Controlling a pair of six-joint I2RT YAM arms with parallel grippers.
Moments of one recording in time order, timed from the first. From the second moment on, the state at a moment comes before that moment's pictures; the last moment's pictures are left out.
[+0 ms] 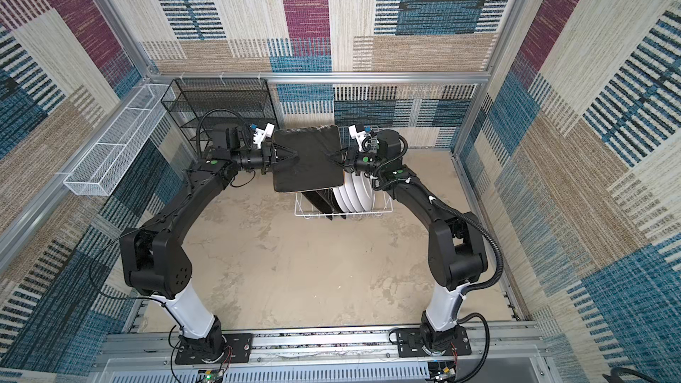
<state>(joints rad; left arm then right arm) -0.17 1.77 1.60 -0.26 1.02 -0.72 0.30 1.78 1.41 0.23 -0.95 0.99</state>
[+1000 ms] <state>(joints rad) -0.14 1.74 1.58 -0.20 1.03 -0.81 0.31 1.76 1.43 0.25 -0.86 1.00</state>
